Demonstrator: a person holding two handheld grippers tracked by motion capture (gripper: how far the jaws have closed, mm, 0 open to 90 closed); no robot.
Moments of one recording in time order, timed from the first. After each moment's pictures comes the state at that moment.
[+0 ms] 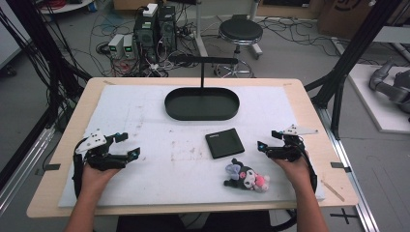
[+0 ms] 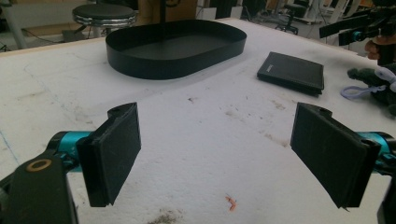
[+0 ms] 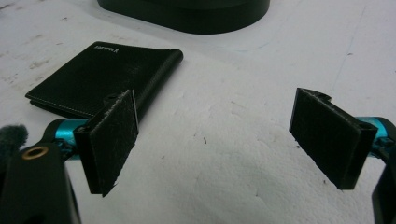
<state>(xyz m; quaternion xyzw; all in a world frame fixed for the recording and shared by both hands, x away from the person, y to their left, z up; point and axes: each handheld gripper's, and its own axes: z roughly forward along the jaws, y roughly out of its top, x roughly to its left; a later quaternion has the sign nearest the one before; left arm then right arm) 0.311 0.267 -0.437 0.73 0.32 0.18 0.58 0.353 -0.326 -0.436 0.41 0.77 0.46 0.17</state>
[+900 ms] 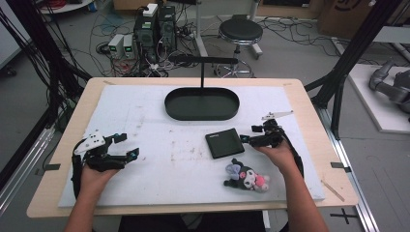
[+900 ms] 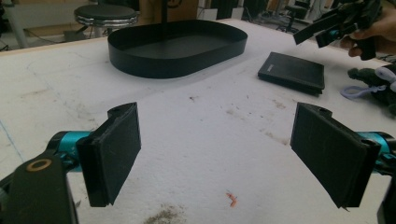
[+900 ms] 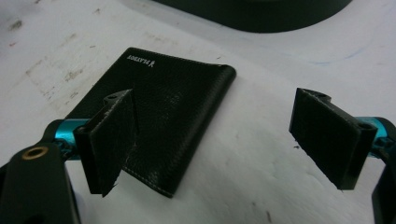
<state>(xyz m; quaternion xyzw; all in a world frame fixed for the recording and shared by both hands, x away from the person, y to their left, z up) 0.309 0.269 -0.439 0.72 0.32 0.18 0.58 0.404 -0.277 -0.429 0.39 0.81 0.43 0.06</state>
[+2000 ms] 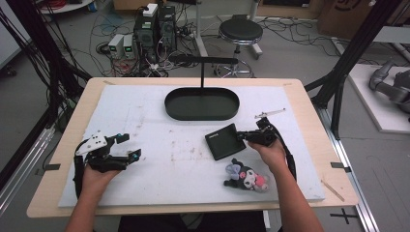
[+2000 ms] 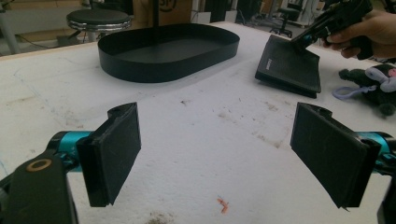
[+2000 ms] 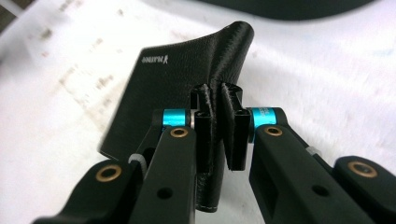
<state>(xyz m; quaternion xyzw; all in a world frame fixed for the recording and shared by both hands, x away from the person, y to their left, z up) 0.308 0.264 -0.439 0.72 0.31 0.18 0.59 0.406 -0.258 -0.424 0.41 0.81 0.42 0.00</state>
